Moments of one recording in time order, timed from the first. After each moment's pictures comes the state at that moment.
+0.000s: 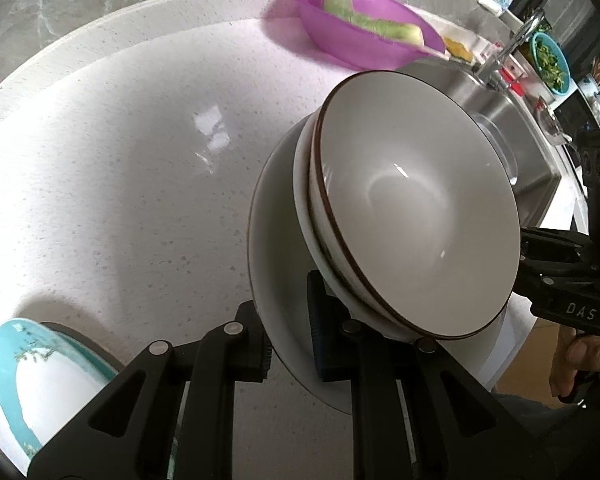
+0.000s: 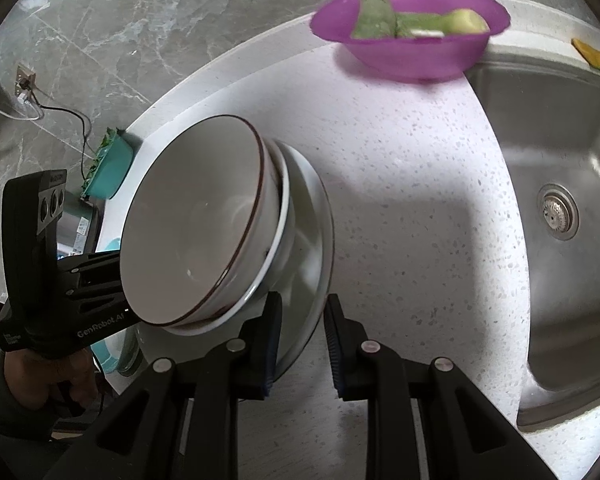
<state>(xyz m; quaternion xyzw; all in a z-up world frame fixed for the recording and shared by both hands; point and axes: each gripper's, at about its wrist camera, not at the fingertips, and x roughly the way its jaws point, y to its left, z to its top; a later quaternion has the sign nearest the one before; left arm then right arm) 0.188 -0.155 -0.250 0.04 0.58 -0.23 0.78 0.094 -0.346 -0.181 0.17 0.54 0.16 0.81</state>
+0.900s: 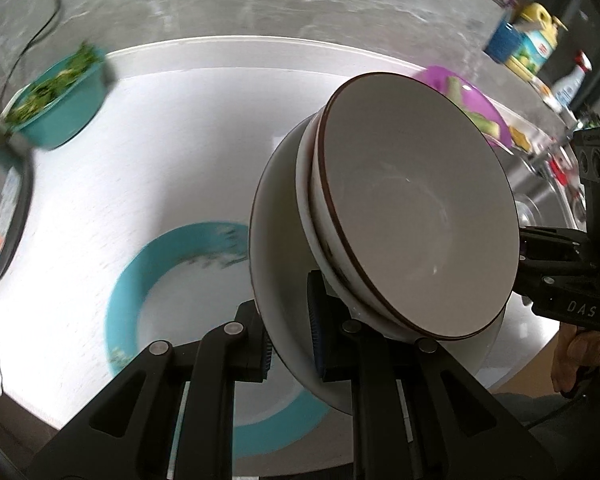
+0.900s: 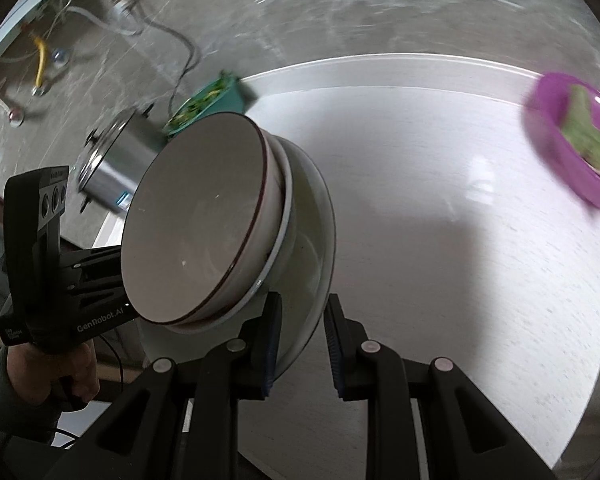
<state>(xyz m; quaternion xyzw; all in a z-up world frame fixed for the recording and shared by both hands) 0.113 0.039 -0.176 -0.05 0.54 -0.09 0.84 0.116 -0.193 -0.117 0.07 0.53 0.31 0.79</state>
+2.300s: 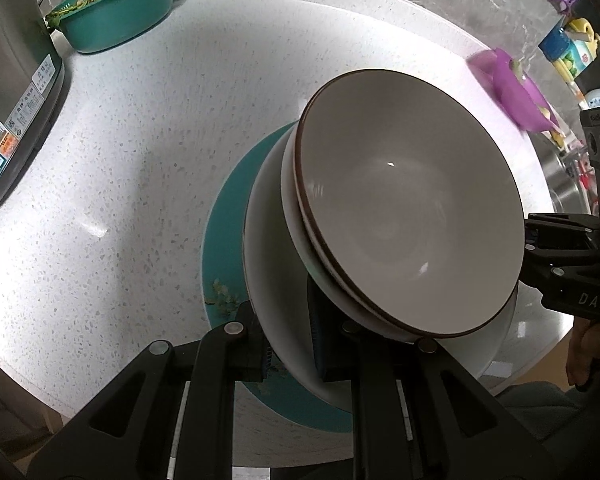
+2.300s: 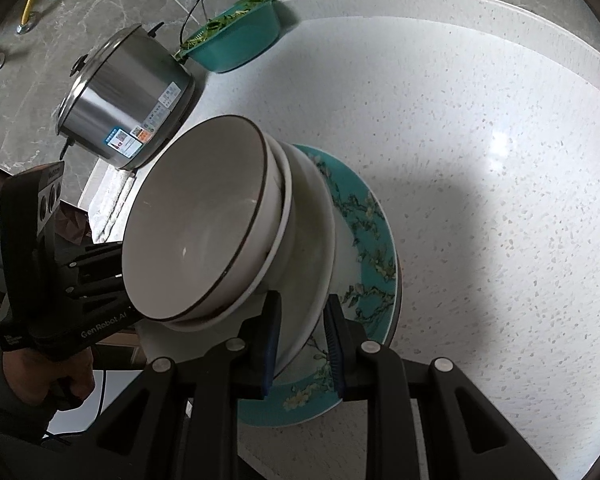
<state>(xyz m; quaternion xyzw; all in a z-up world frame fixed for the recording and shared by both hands) 0.091 0.139 -0.263 -0.08 0.59 -0.06 0.80 0.115 -0.067 -0.188 0.02 0.59 0.33 0.74</state>
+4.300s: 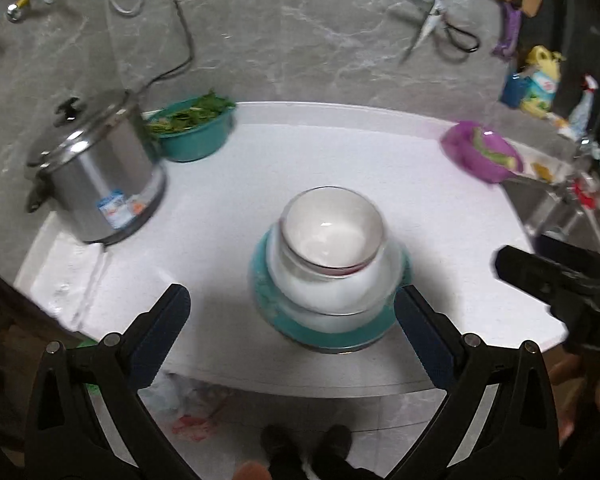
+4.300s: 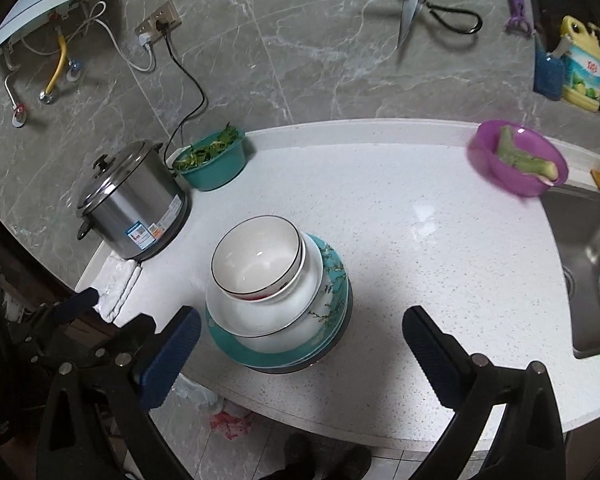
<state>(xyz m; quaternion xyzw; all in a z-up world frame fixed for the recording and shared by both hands) -0.063 0.084 -0.087 -0.01 0.43 0.05 0.90 -0.038 -0.112 -0.047 0.07 0.42 0.17 0.89</state>
